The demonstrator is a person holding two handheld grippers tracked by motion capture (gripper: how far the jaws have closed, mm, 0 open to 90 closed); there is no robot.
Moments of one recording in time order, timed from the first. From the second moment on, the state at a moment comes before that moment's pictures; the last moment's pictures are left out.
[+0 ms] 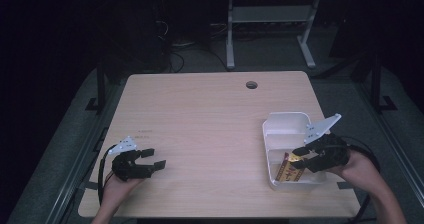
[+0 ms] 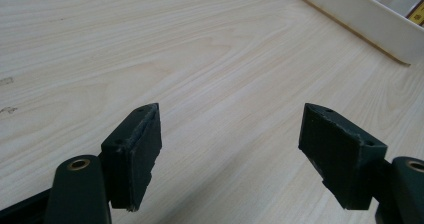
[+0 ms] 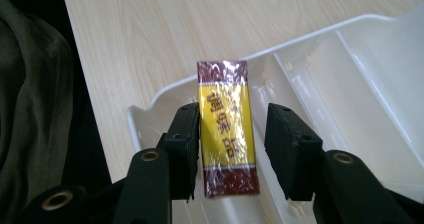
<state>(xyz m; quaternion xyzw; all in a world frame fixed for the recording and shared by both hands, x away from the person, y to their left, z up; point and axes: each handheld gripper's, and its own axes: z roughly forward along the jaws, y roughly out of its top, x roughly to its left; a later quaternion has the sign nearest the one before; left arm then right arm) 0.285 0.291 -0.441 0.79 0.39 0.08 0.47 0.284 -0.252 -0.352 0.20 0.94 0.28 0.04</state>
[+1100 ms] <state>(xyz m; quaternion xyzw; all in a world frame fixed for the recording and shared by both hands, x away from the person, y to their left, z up) 0.286 0.291 -0.440 0.79 0.39 0.08 0.47 0.279 -0.255 -0.351 0.21 0.93 0.29 0.06</state>
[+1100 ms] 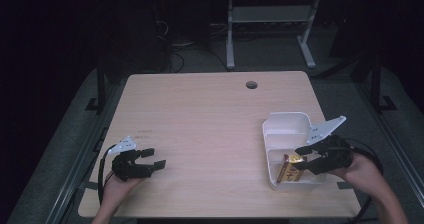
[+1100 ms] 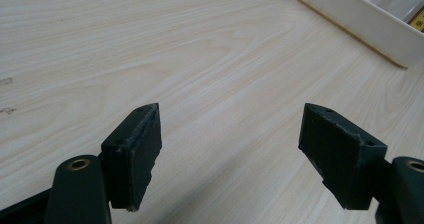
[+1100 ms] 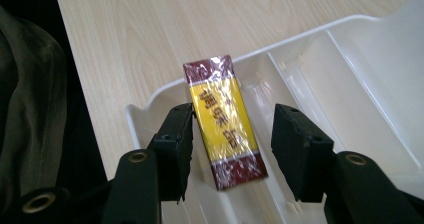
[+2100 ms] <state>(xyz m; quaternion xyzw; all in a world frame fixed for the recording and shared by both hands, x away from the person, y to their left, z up) 0.285 0.293 -0.440 0.79 0.38 0.08 0.47 0.267 -0.181 -0.337 0.20 0.92 0.35 0.05</state>
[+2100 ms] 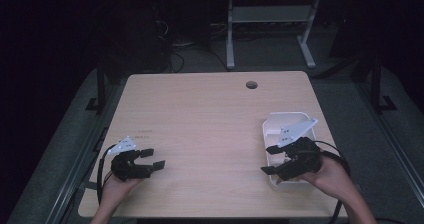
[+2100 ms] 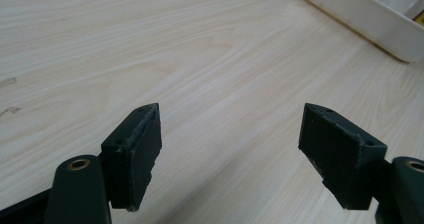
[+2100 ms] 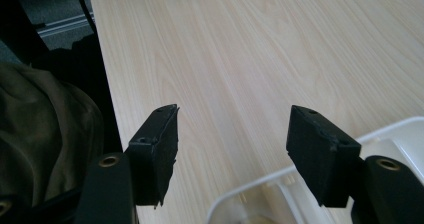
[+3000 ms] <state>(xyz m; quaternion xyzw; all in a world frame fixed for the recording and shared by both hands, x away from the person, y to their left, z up) 0.285 0.294 -0.439 0.80 0.37 0.08 0.47 0.268 -0.116 -0.349 0.19 0.91 0.37 0.02</state>
